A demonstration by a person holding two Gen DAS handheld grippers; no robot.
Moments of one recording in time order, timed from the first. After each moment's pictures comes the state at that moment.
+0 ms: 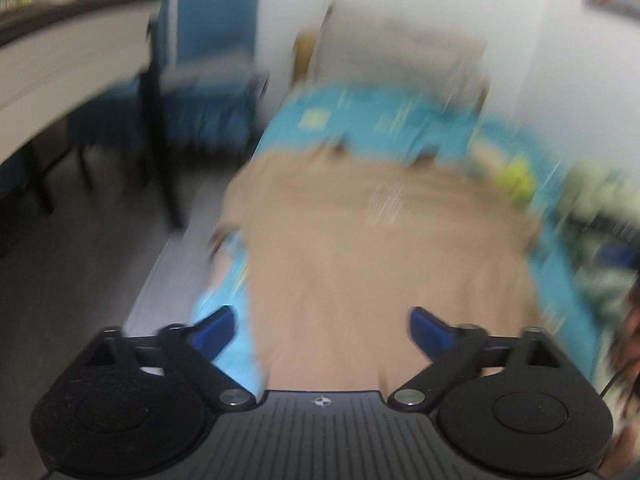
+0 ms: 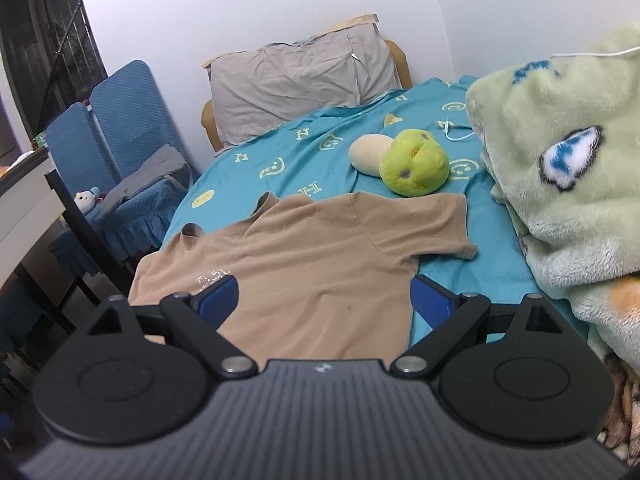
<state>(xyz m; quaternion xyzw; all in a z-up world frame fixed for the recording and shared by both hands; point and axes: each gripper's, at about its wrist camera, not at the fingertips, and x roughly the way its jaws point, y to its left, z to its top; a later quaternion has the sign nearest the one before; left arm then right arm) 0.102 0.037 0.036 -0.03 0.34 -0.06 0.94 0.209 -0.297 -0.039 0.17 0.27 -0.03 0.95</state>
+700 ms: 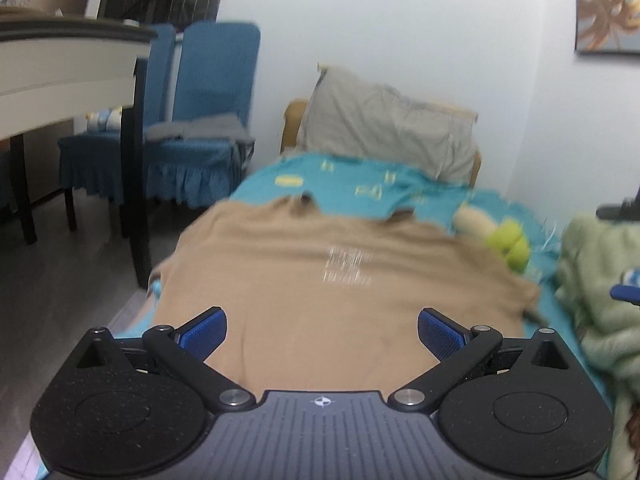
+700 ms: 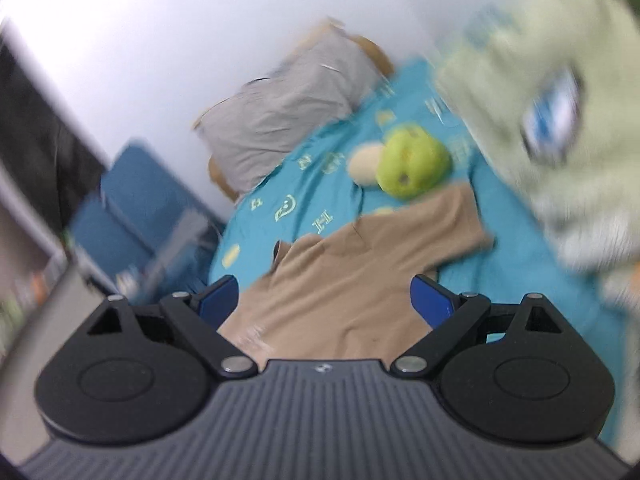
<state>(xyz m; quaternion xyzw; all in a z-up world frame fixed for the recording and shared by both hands) 0.163 -0.020 -0.088 -0.06 0.26 -0.02 0.96 0.230 -0.374 -0.052 0.40 0.24 -0.01 0.89</state>
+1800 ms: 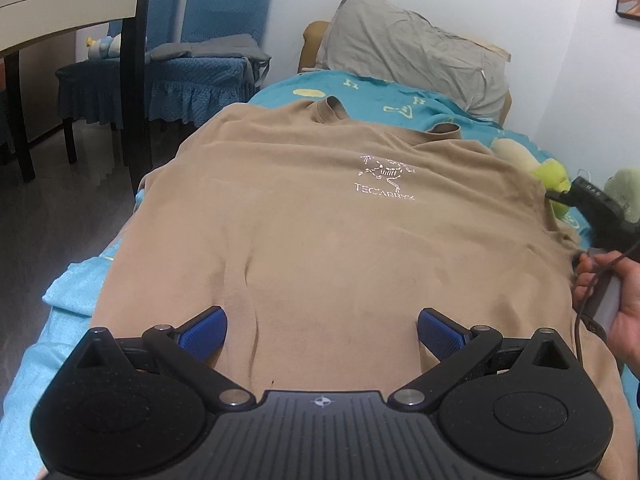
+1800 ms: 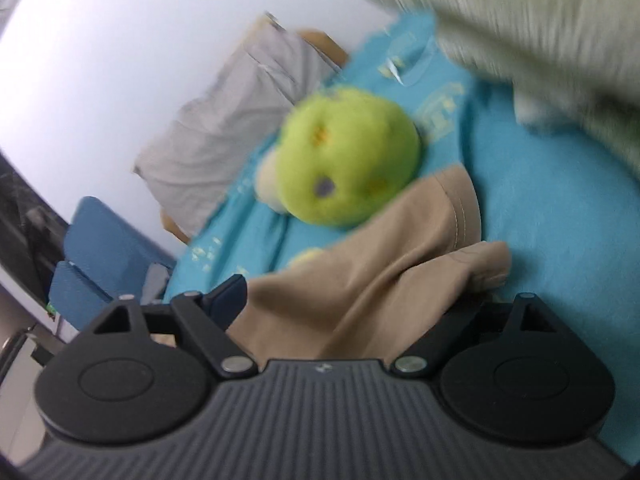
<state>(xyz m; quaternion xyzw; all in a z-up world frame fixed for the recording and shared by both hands) 0.218 -0.008 -0.161 -0.08 0.35 0.00 0.93 0.400 -0.426 -0.211 0.42 0.19 -0.04 0.88</state>
